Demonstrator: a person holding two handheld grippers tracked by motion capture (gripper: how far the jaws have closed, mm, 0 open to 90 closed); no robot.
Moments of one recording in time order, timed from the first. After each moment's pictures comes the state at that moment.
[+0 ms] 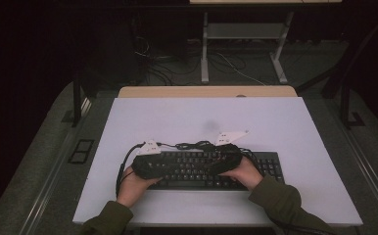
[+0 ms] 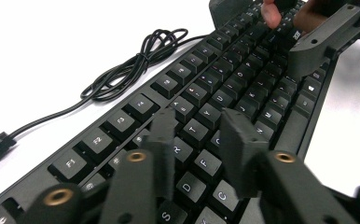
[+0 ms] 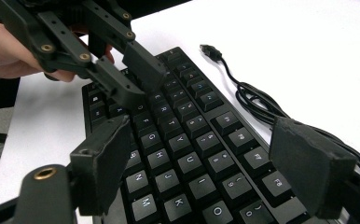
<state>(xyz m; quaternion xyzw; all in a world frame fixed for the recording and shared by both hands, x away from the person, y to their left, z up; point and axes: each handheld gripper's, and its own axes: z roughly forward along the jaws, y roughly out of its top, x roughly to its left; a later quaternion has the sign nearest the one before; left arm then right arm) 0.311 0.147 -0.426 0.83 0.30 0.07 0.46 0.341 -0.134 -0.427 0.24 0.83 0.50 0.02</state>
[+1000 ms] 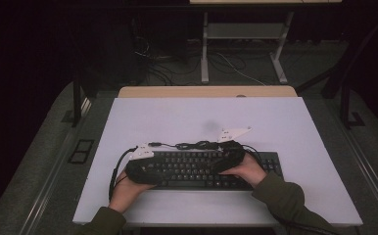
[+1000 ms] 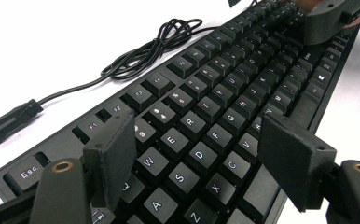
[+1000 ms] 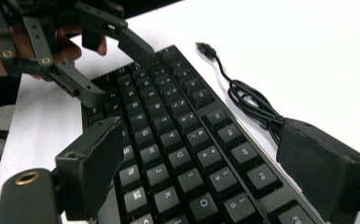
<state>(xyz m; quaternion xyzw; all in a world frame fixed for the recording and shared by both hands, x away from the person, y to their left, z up) 0.302 0.162 -0.432 0.83 0.32 0.09 0.46 0.348 -0.142 -0.425 0.24 0.84 0.50 0.01</state>
